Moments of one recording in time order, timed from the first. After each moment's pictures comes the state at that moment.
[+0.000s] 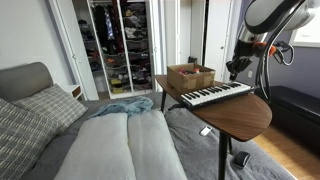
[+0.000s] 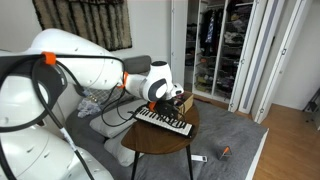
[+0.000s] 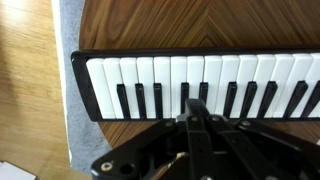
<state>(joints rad) -0.03 -0.41 -0.03 -2.55 -0.04 2.44 -0.10</state>
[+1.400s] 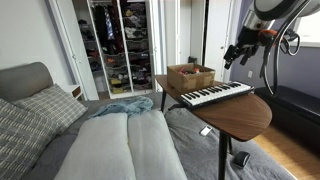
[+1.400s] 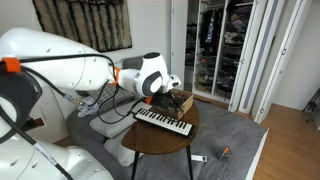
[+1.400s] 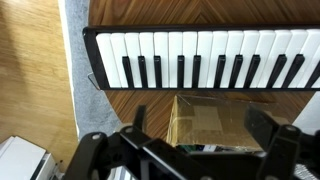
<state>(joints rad) -0.03 -0.52 -0.02 -2.56 -0.05 2.44 -0.08</state>
